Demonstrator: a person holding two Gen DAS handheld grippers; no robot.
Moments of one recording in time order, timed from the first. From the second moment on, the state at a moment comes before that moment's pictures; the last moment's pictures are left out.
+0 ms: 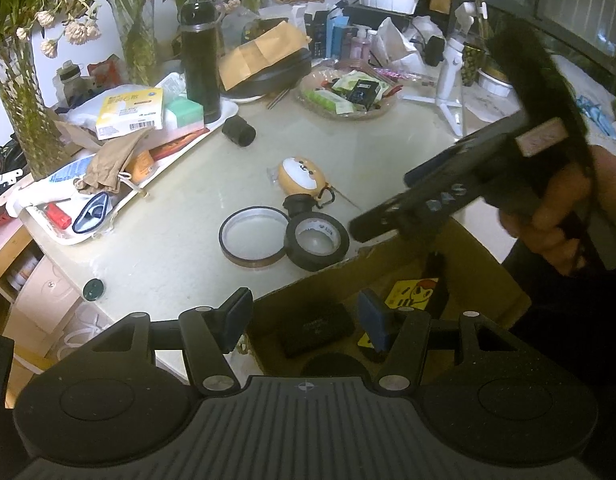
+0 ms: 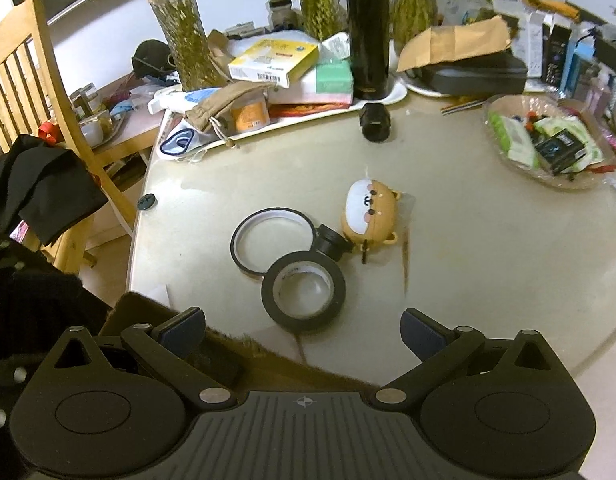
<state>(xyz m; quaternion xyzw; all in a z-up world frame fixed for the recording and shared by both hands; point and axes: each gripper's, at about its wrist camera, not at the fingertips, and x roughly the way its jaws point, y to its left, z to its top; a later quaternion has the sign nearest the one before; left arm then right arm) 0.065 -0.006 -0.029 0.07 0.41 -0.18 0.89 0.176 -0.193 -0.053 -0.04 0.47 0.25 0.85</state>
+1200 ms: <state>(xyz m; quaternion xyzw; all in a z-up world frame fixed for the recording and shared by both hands) 0.068 0.017 -0.021 0.06 0.41 -0.16 0.90 0.243 -0.147 -0.123 -0.02 0.56 0.22 0.80</state>
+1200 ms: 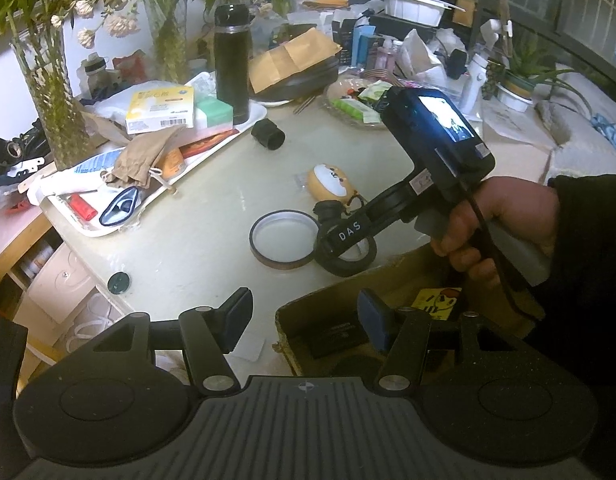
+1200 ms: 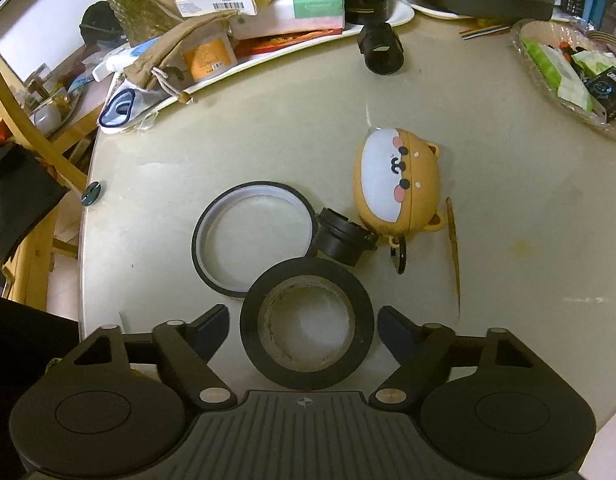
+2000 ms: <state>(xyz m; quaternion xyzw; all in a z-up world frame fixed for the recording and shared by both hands) 0.078 0.026 -0.019 0.05 0.40 -0.14 0.90 0.223 -0.183 -0.065 -0.01 0.49 0.25 0.83</state>
